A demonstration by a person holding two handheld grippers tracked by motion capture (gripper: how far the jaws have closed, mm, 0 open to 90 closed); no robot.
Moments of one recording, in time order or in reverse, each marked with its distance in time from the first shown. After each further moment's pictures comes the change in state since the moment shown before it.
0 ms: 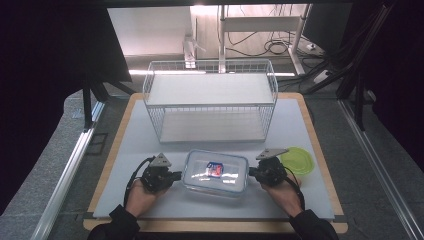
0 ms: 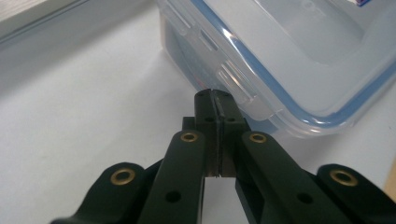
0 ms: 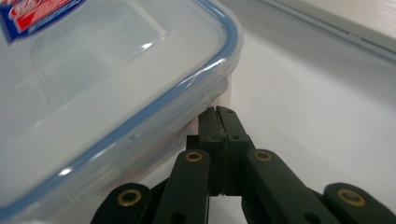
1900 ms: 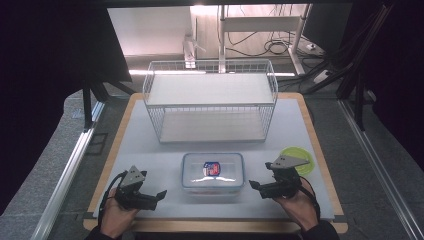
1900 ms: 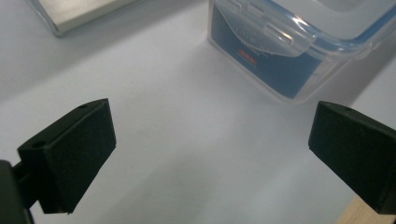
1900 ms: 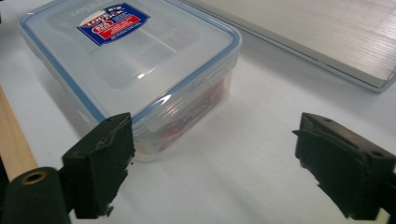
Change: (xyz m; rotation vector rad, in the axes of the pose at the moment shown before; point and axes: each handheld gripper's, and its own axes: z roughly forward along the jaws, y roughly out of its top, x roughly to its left) left arm -0.001 -0.049 -0.049 -0.121 0.171 -0.008; right arm 0.010 -0.020 -0.048 -0.148 -0.003 -0.049
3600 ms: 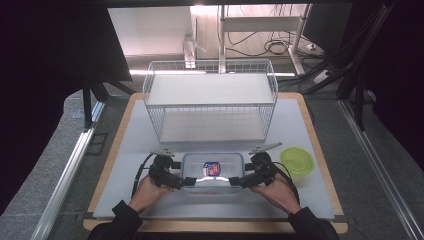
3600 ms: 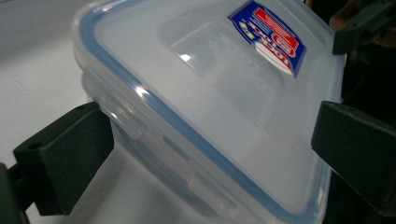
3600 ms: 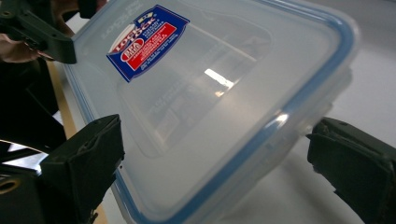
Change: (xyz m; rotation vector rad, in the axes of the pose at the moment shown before) left arm 0.007 0.060 0.085 0.075 -0.470 -0.143; right arm -0.003 0.026 0.068 0.154 0.303 0.229
